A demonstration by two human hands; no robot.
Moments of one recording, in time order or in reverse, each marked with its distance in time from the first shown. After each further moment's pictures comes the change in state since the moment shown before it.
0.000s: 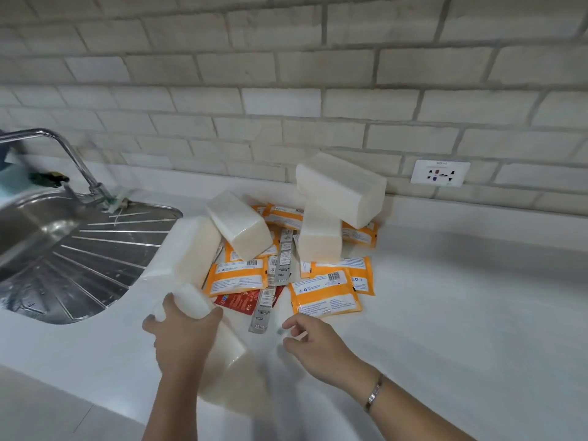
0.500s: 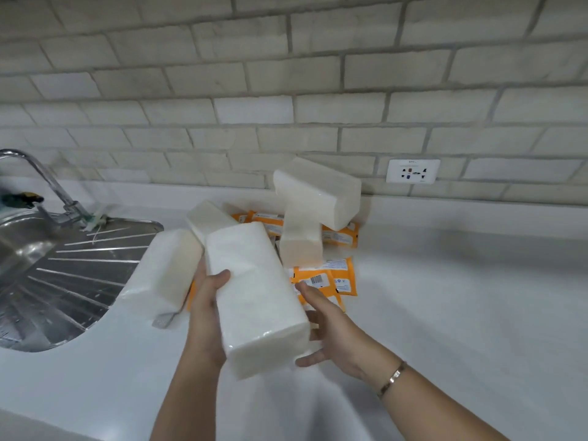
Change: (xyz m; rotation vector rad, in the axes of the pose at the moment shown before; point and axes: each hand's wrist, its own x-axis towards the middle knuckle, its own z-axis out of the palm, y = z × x) left_hand -0.056 0.074 0.006 -1.138 -0.592 0.119; right_hand -0.018 -0.021 -0.052 0.757 -0.132 0.193
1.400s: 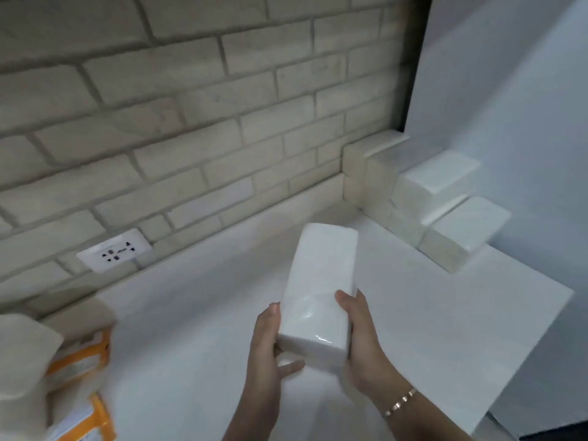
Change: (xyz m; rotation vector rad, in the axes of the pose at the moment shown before) left_hand -0.125 -0.231 0.342 0.561 -0.763 -0.403; right_hand -0.205 0.043 -0.310 0.712 0.918 -0.696
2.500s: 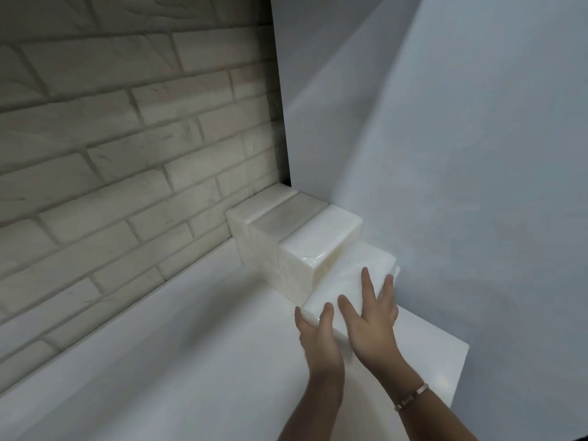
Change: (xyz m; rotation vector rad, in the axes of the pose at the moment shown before) left_hand 0.138 -0.032 0.373 -0.020 -0.094 -0.064; right_hand 0.119 -0.212 -0.212 -0.849 0.517 -0.290
